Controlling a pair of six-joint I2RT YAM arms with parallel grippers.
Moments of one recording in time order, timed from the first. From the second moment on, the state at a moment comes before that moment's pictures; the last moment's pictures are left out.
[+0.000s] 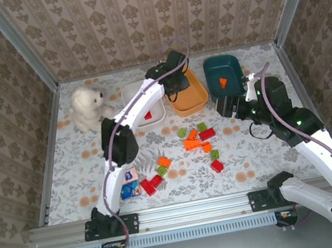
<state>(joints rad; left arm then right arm) -0.71 2.46 2.37 -0.88 -0.09 -0.74 0.33 0.87 1.06 -0.75 -0.11 0.56</state>
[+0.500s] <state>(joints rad) -0.68 2.56 2.38 -0.83 0.08 -0.75 0.31 0.87 1.06 -0.77 -0.11 0.58</state>
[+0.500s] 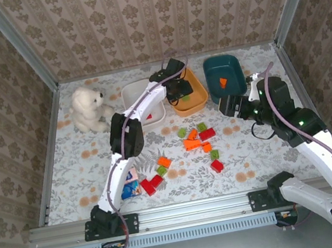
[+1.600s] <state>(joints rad) -0.60 0.76 0.85 -0.97 -0.21 -0.99 0.83 1.36 1.16 -0.92 0.05 0.48</state>
